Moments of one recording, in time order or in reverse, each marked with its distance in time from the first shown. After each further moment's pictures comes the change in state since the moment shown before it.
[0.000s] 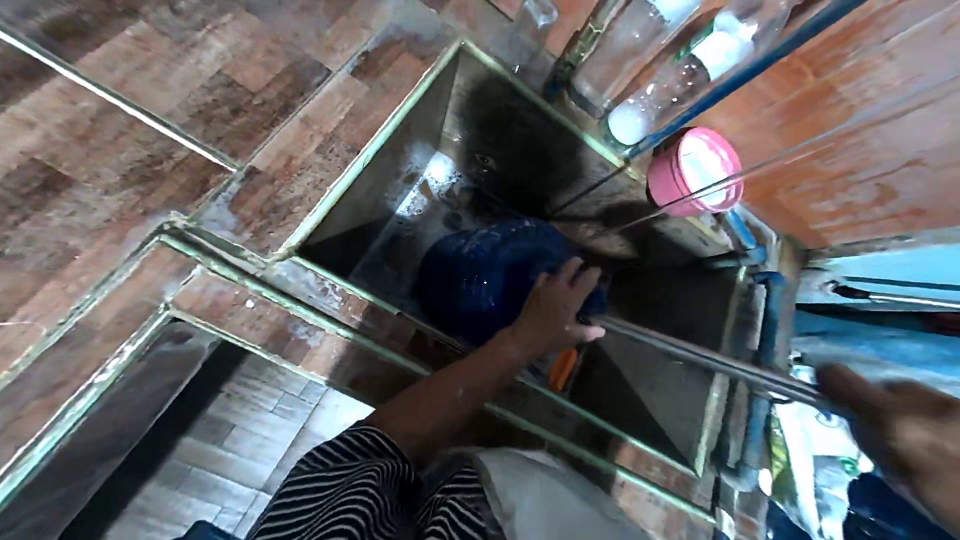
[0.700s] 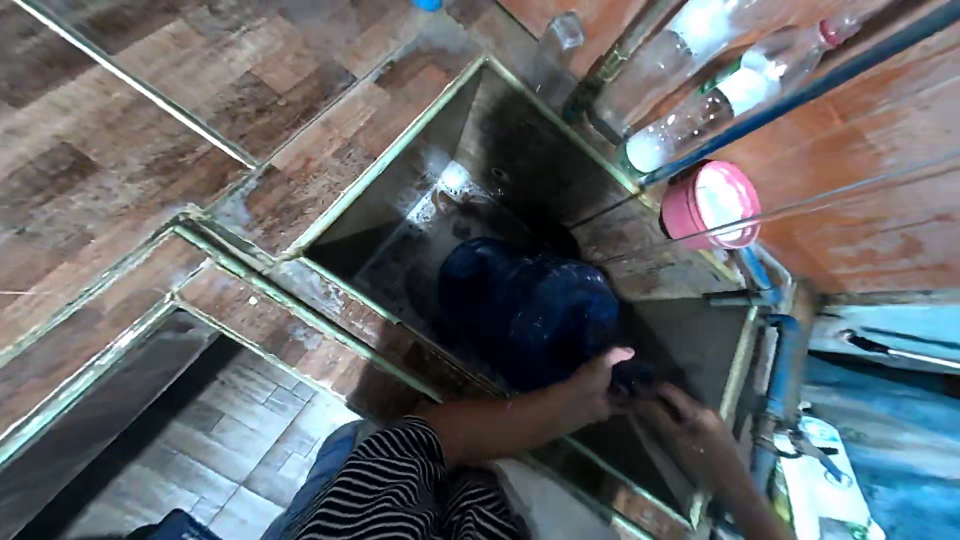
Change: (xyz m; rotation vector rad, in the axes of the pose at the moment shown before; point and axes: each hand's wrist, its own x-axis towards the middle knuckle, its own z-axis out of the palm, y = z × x) left_hand 0.018 0.047 0.076 -1.614 -0.143 -1.133; right_hand 0.087 -0.039 0.153 0.860 0.229 -0.032
